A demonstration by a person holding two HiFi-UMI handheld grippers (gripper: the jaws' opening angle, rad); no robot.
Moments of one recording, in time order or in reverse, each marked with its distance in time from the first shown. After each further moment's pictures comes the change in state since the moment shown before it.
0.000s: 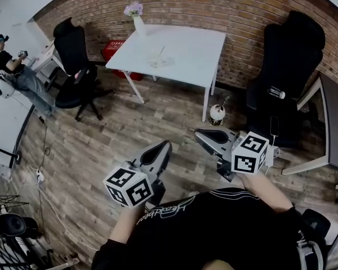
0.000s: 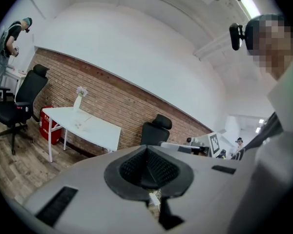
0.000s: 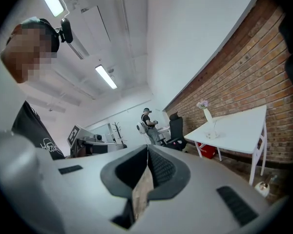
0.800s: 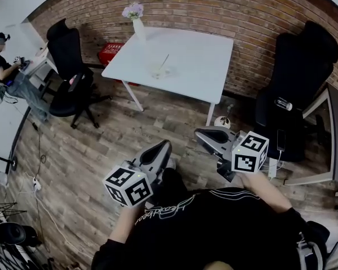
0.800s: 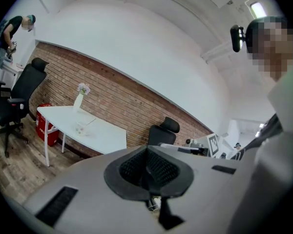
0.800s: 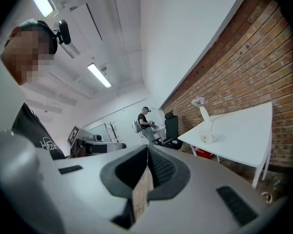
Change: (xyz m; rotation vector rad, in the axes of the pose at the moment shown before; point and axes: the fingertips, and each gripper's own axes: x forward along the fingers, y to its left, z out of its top) left arm 0.074 0.116 0.042 -0.032 -0.010 -0.019; right arm 0.091 -0.110 0.020 0.020 0.018 -0.014
